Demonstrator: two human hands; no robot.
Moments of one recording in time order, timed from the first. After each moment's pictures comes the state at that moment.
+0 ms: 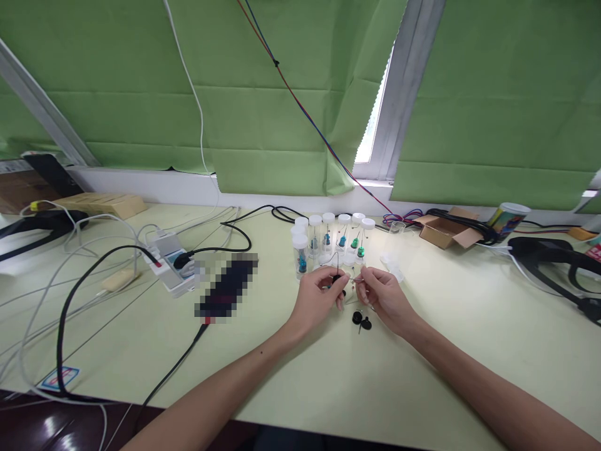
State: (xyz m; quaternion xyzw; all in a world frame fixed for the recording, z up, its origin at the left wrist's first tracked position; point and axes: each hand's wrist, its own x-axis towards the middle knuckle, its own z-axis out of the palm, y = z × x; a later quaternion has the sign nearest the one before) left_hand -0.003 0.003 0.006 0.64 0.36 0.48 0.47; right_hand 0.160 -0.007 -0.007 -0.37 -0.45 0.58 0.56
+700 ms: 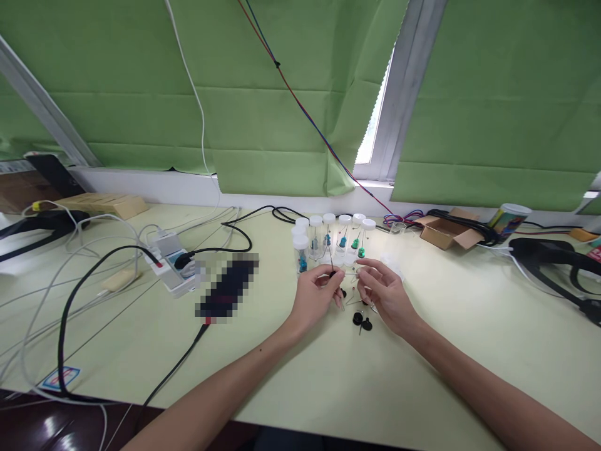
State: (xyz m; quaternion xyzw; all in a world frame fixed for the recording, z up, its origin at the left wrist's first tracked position) left_hand -0.004 0.006 0.006 0.60 0.38 0.50 0.50; right_hand 0.161 -0.009 -0.005 -0.37 -0.47 0.54 0.60
